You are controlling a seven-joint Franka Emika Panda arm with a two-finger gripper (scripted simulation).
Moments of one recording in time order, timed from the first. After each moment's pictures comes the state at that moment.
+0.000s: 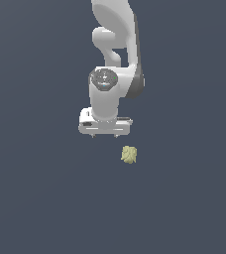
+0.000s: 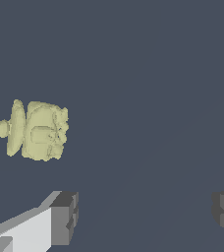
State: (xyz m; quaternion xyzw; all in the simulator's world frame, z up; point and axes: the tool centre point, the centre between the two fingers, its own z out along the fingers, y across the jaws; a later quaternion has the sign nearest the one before) arm -0.019 -0.036 0.142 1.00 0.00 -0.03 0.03
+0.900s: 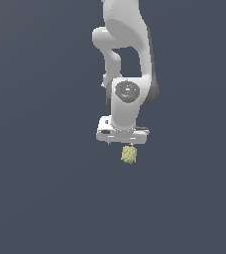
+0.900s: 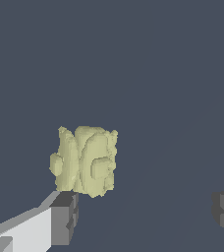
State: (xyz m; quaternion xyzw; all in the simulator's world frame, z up) arm 0.004 0.032 0.113 1.00 -0.05 -0.01 0.01
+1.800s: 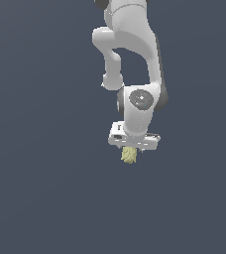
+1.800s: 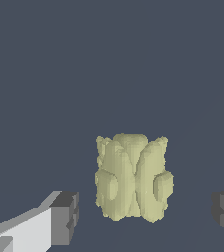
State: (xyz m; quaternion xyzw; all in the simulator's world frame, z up) arm 0.014 0.080 0.087 1.00 -0.08 0.00 0.00
